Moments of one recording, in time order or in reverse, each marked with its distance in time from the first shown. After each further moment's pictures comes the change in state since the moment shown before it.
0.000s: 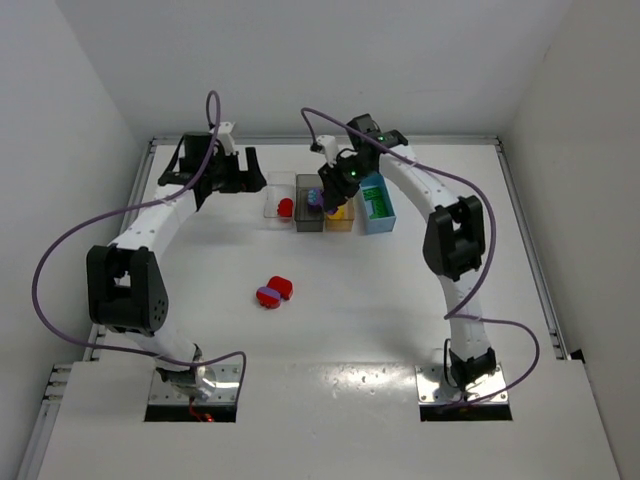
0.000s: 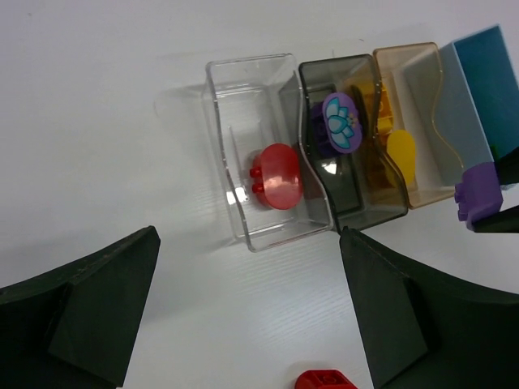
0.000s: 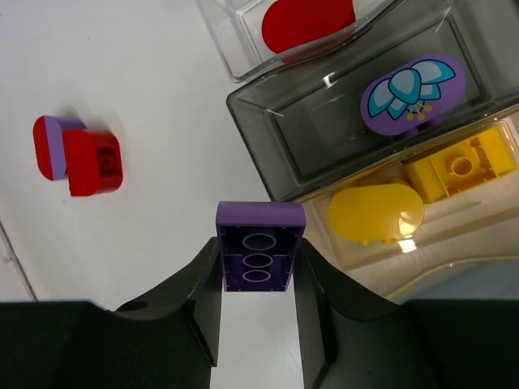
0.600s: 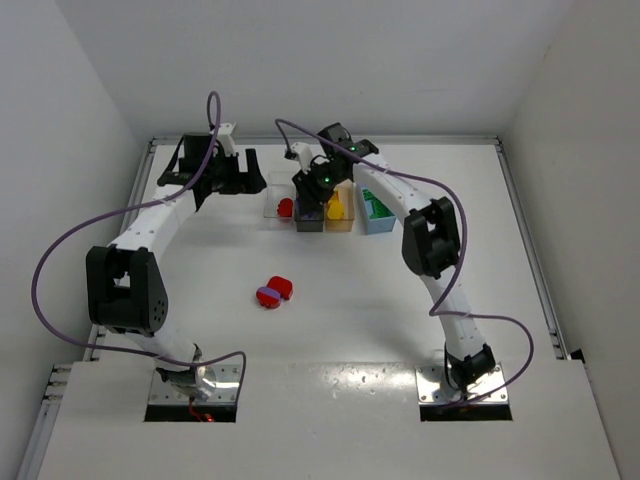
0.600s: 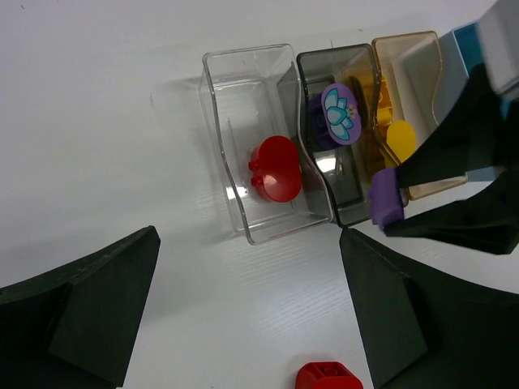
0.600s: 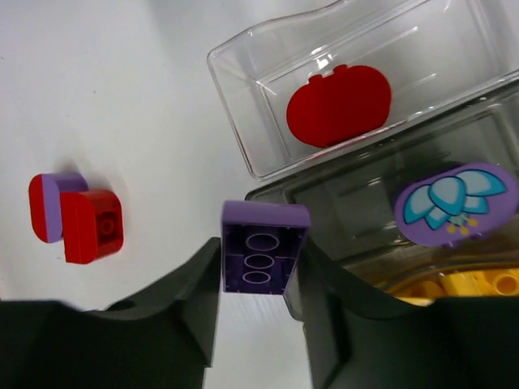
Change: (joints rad) left arm 0.018 -0.004 -0.002 -0.023 0.013 0.015; right arm 0.095 0.178 0.159 0.089 0.006 0.091
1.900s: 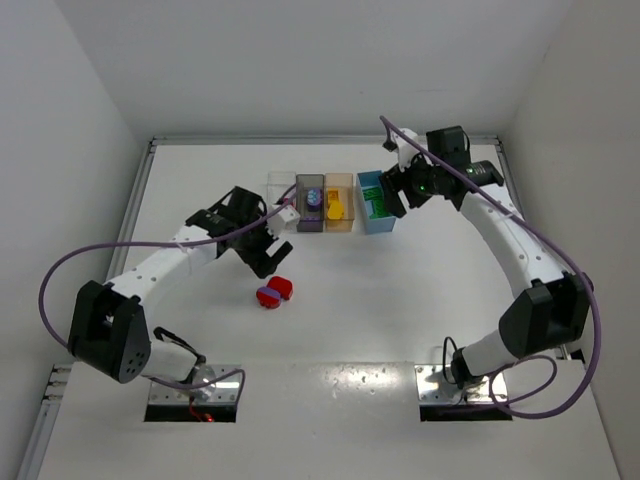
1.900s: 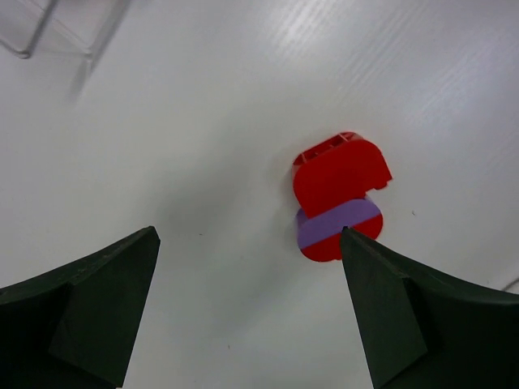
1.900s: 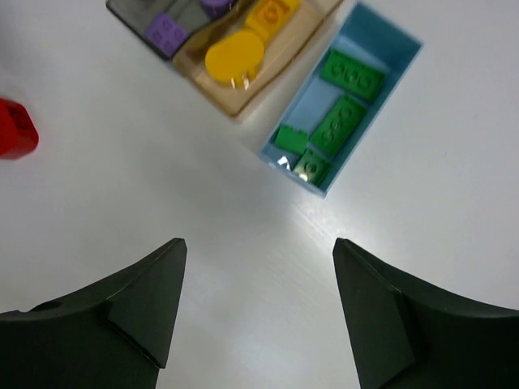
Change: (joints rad) left arm -0.322 -0.241 -0.283 -0.357 -0.120 0.554; right arm -0.255 -0.882 -0.780 0.117 0.282 -0.001
